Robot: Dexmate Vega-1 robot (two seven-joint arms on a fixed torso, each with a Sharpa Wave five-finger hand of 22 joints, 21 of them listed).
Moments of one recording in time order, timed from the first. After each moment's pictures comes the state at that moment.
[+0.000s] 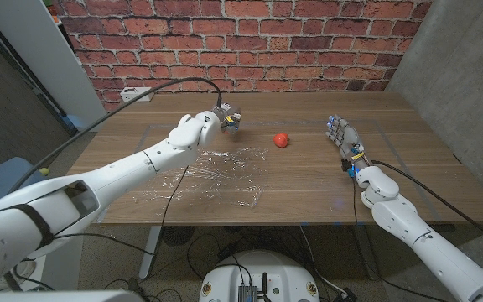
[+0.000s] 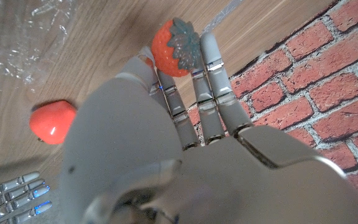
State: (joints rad) left arm 0.39 0.67 0.99 -1.69 0.84 0.43 -0.26; left_hand 1.36 0.02 0.34 -0.17 0.20 1.01 0.03 0.44 0.34 0.79 -0.06 0.63 0.50 0.85 0.07 0.51 0.42 0.77 -0.08 0.92 0.22; right arm -1.02 -0.55 -0.30 -1.46 0.69 0.29 -0.07; right_hand 0.26 0.15 0.34 -0.07 0.17 0.29 0.01 0.20 0.18 0.24 0.14 0.23 0.21 0.09 0.10 0.23 0.21 0.16 0.08 0.21 0.18
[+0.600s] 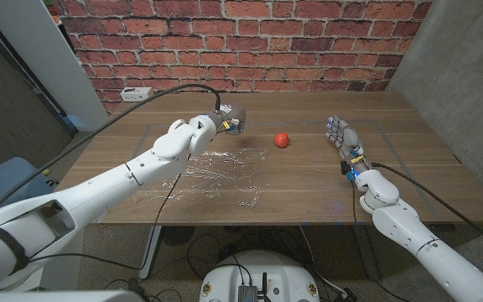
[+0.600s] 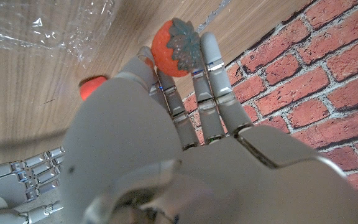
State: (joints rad) left arm 0.53 0.76 0.86 -1.89 0.89 0.34 -0.25; left_hand 1.36 0.02 0.34 -0.16 0.20 1.01 0.03 0.44 0.34 0.79 -0.06 0.65 0.52 0.86 0.07 0.49 0.43 0.77 -0.08 0.94 0.21; right arm -1.10 -0.57 -0.29 -1.57 0.66 0.29 -0.14; right_hand 0.26 0.15 0.34 -0.07 0.17 0.29 0.01 0.20 0.18 0.24 0.14 0.22 0.21 0.09 0.10 0.23 0.21 0.16 0.08 0.21 0.18
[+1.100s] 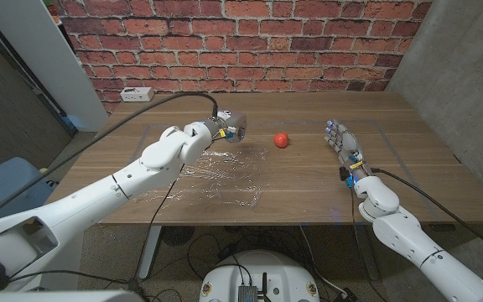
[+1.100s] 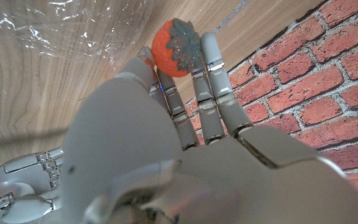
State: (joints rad) left arm 0.65 0.82 0.77 -1.99 0.89 0.29 -0.27; left_hand 1.36 0.02 0.34 -0.16 0.20 1.01 0.03 0.44 0.34 0.79 -0.06 0.65 0.53 0.86 0.07 0.48 0.44 0.76 -0.08 0.96 0.20; right arm -1.16 -0.58 -0.29 -1.64 0.63 0.29 -0.19; right_hand 0.26 0.15 0.34 -0.07 0.17 0.29 0.01 0.20 0.18 0.24 0.13 0.22 0.21 0.09 0.10 0.23 0.21 0.16 0.08 0.21 0.18
